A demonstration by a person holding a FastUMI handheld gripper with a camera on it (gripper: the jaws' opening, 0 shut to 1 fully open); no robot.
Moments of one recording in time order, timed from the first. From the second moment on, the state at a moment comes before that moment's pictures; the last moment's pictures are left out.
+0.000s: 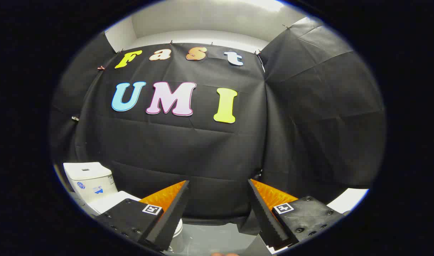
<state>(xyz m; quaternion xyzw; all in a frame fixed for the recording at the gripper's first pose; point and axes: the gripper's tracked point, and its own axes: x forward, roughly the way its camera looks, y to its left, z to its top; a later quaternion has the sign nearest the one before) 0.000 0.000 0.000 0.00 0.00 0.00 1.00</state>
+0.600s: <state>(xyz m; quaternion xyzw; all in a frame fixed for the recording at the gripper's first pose) 0.000 0.000 0.001 0.00 0.00 0.00 1.00</state>
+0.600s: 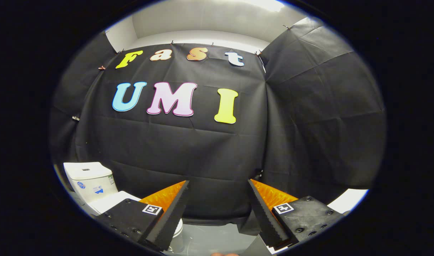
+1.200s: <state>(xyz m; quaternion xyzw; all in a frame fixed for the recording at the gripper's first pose) -0.001 0.005 0.004 0.00 -0.01 0.01 1.00</state>
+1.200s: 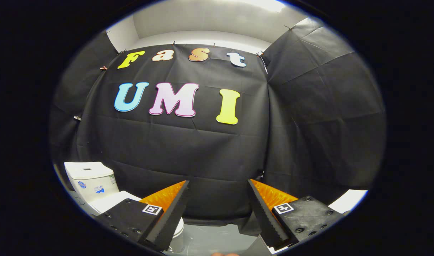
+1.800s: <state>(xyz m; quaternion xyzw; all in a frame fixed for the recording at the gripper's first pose) 0.001 0.010 0.007 -0.01 -0.01 0.02 1.00</state>
